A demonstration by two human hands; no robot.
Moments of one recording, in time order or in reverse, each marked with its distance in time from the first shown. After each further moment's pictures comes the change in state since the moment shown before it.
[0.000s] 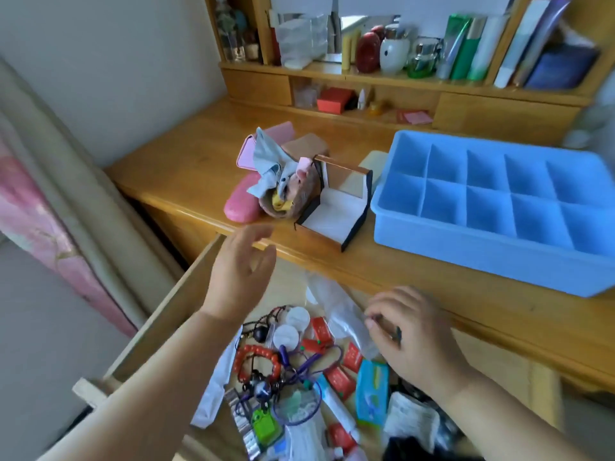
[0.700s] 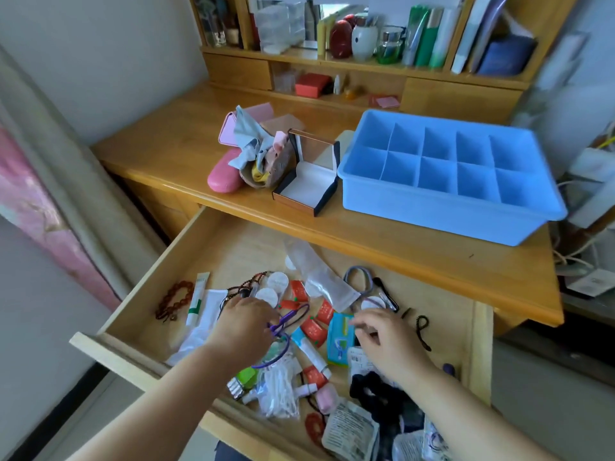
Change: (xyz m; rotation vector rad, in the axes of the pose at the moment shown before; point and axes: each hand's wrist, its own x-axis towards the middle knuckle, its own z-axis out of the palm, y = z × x) left_hand -0.119 0.007 0.021 0.522 -0.733 -0.020; right_hand -0.096 0.007 0.030 0.113 -0.246 0.423
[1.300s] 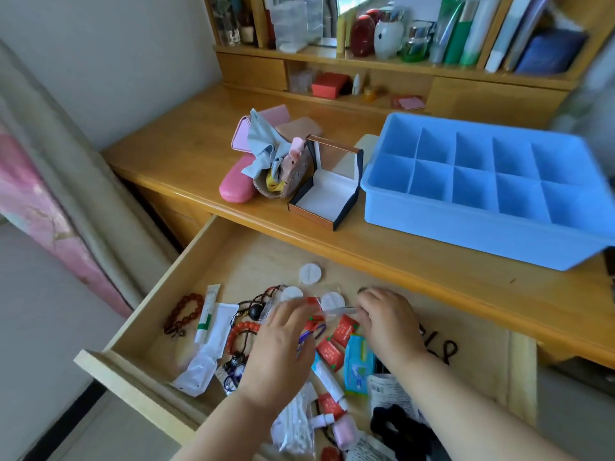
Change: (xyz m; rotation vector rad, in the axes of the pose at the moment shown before) left_hand 0.003 0.029 0.012 -0.408 0.438 0.070; right_hand 0.071 -0.026 0.004 -0.330 0.143 -0.131
